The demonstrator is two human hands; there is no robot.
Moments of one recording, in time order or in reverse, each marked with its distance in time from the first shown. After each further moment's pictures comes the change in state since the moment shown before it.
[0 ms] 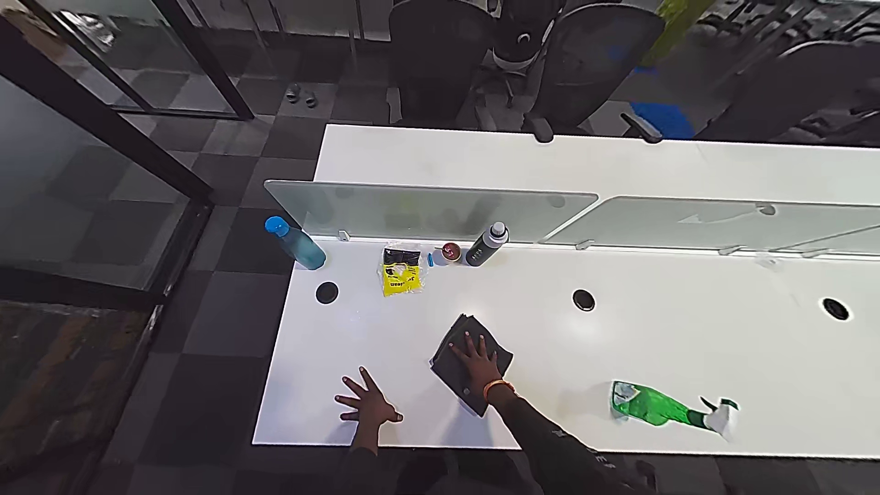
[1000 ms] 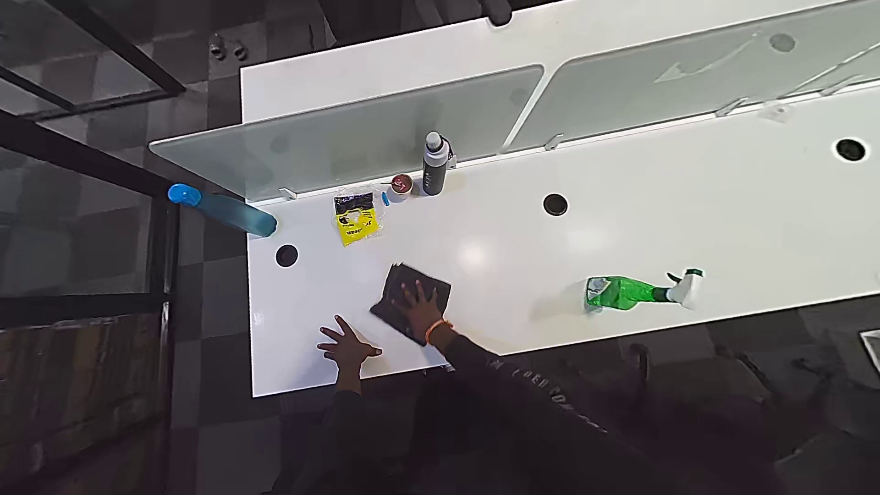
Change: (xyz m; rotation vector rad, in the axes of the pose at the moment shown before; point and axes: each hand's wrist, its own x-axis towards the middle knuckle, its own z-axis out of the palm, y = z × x) left_hand -0.013 -0.001 0.010 0.074 0.218 0.029; right_hand -0.011 -0.059 0.044 0.108 0.108 -0.294
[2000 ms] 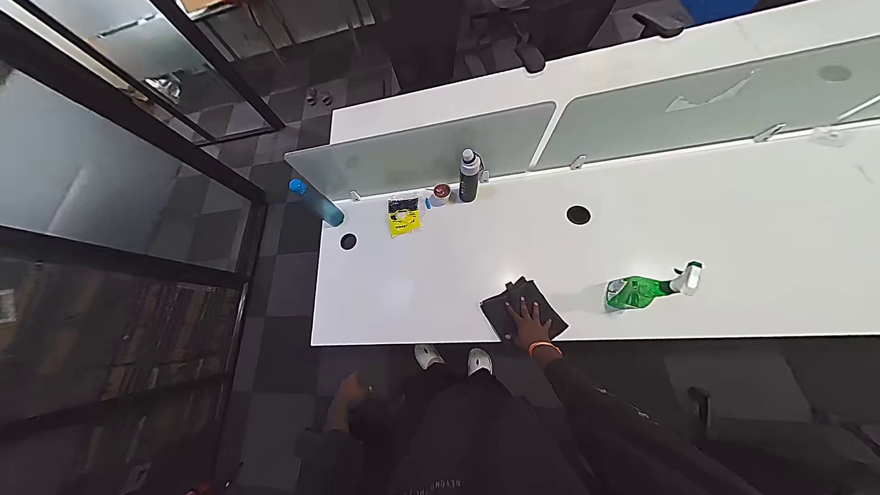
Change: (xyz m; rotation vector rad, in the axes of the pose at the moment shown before) left_hand -0.115 -0.218 0.009 -0.146 -0.329 0.166; right_hand -0.183 0.138 0.043 0.122 0.077 0.454
